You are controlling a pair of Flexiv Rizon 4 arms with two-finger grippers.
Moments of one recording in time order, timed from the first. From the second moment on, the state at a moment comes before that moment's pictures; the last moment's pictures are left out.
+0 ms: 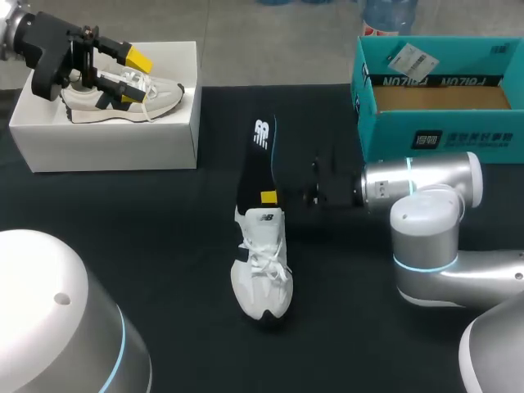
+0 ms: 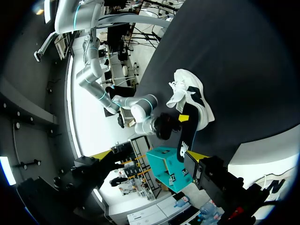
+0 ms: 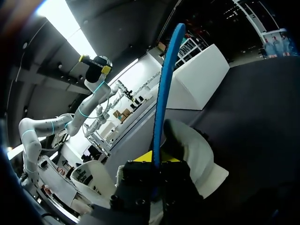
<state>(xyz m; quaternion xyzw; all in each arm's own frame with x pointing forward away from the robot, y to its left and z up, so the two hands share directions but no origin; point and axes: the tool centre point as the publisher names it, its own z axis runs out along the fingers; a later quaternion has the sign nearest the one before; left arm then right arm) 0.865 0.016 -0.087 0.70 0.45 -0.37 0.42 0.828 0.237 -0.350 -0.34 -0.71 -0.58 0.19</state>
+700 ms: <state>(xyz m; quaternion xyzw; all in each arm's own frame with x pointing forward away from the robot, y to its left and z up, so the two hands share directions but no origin) 0.865 0.016 -0.087 0.70 0.45 -0.37 0.42 0.819 0.237 -0.336 -0.35 -0.71 -0.59 0.16</state>
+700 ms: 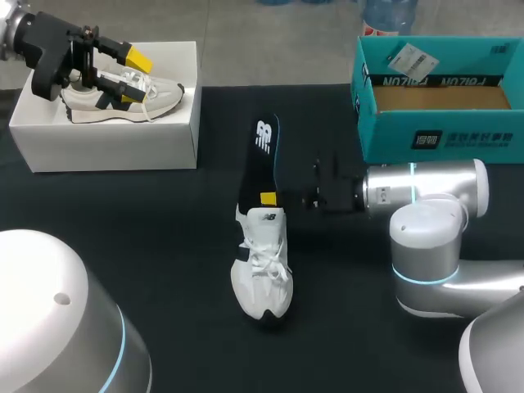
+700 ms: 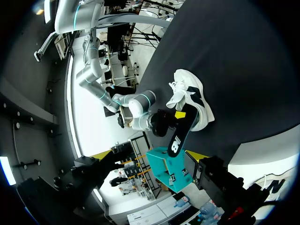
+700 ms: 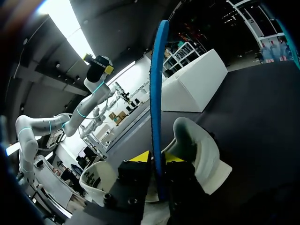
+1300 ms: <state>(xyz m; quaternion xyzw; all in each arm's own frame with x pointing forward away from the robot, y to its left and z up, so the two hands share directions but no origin) 0.865 0.016 -0.087 0.70 0.45 -0.37 0.42 0.832 0.227 -0.321 -0.34 -0.73 -0.57 0.17</state>
